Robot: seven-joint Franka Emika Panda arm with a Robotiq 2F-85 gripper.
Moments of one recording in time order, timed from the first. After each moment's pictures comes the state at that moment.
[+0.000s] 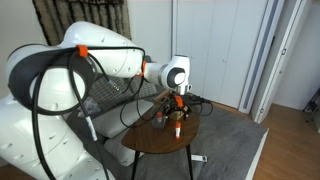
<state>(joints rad) 0.01 -0.22 -0.17 -2.26 -0.08 1.98 -0.85</state>
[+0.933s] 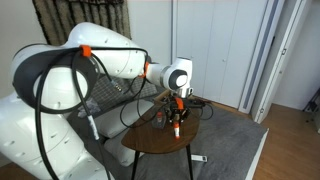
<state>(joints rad) -0.01 -0.21 -0.17 -2.25 -0.06 1.95 -0.85</state>
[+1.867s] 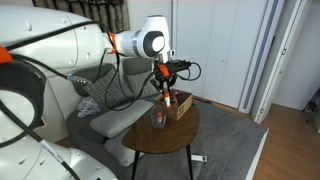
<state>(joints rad) 0.07 -0.49 -0.08 -2.17 -0.08 1.88 -0.88</state>
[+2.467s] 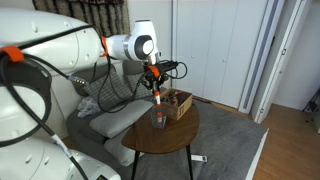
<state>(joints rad) 0.18 -0.50 -0.04 -2.21 -0.07 1.95 -0.90</state>
